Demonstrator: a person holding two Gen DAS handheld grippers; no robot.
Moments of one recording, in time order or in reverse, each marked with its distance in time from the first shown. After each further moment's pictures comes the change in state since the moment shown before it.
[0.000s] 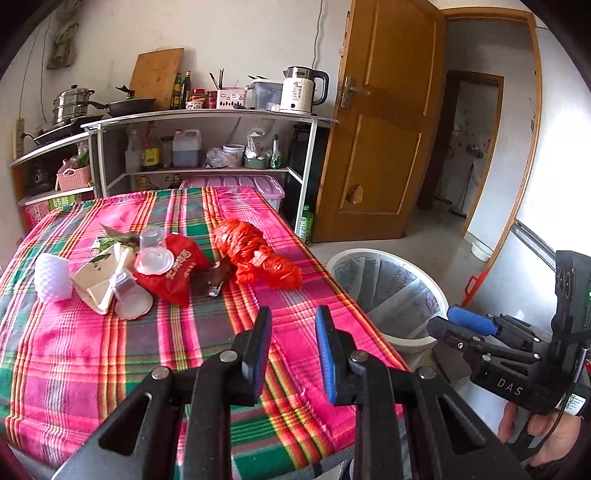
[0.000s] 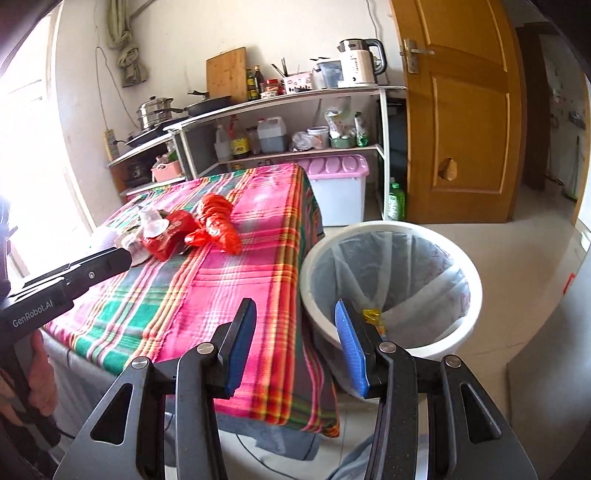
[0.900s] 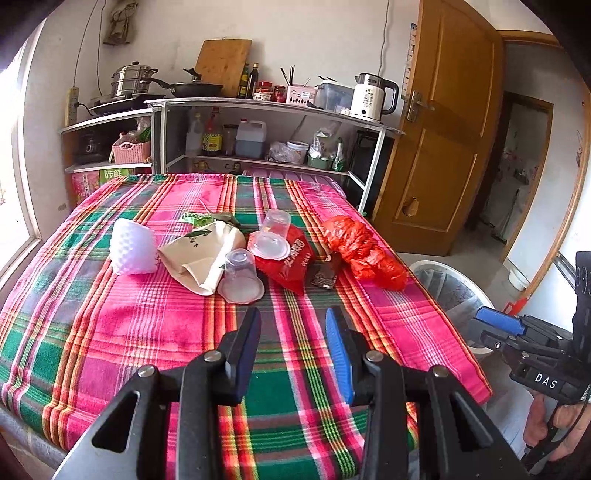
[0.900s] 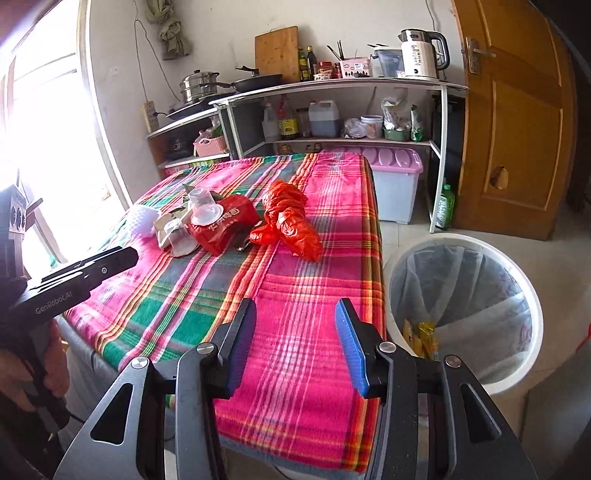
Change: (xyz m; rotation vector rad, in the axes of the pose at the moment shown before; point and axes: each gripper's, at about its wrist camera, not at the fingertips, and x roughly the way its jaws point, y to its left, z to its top) left arm -0.011 0.094 -0.017 -0.134 -0.004 0.159; right arm 0.050 0.058 0.023 -0.108 0.077 0.126
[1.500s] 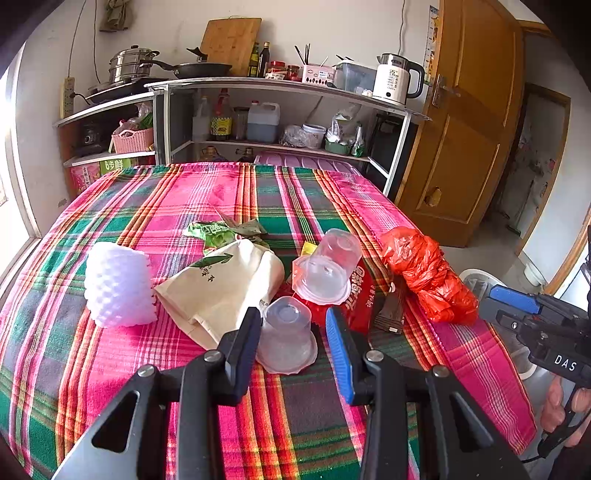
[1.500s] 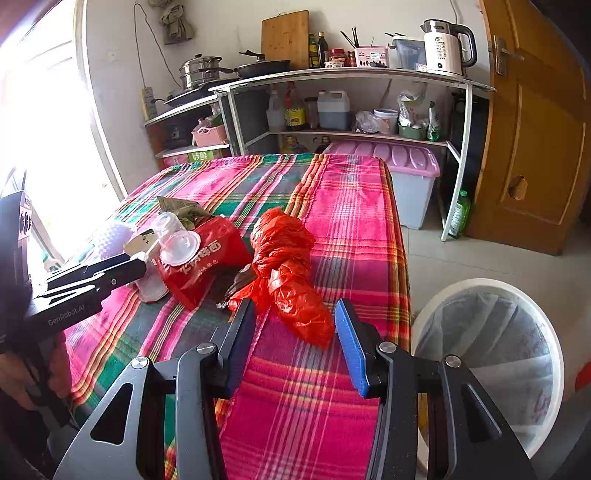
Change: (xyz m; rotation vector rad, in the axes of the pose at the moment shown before) left arm 0.077 0.038 0.037 0.007 0.077 0.037; right arm 0.080 -0.003 0.061 -0.034 0.056 0.010
